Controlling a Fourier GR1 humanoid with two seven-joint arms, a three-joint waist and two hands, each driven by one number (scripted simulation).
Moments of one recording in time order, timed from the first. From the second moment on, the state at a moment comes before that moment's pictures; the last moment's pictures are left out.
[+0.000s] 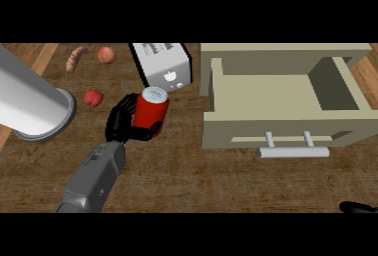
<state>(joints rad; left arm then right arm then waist) -0.66 0.07 0.19 -0.38 0.18 0.00 -0.64 0.10 -0.09 -0.31 -2.24 -0.10 0.10 0.29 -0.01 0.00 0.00</state>
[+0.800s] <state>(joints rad) -0.82 0.00 -0.01 -0.87 0.19 0.18 -0.11 0.09 -0.09 -0.31 -2.26 -0.07 0.09 0.30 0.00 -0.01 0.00</state>
